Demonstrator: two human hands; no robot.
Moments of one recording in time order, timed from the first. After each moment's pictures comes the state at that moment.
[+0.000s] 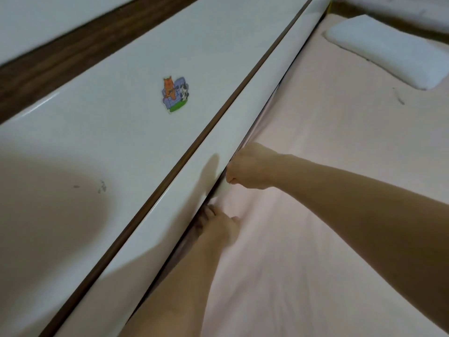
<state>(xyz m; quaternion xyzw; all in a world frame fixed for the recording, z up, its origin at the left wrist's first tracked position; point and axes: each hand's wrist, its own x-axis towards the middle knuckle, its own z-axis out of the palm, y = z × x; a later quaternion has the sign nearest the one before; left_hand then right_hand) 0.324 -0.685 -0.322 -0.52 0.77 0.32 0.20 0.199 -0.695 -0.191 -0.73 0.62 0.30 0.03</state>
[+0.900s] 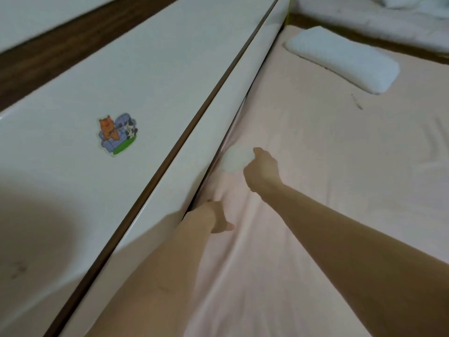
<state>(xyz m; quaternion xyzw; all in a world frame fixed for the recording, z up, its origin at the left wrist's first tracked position) 0.245 -0.740 -0.295 -0.25 0.87 0.25 0.33 0.148 -0.666 -0.214 -0.20 0.91 -0.30 0.18</state>
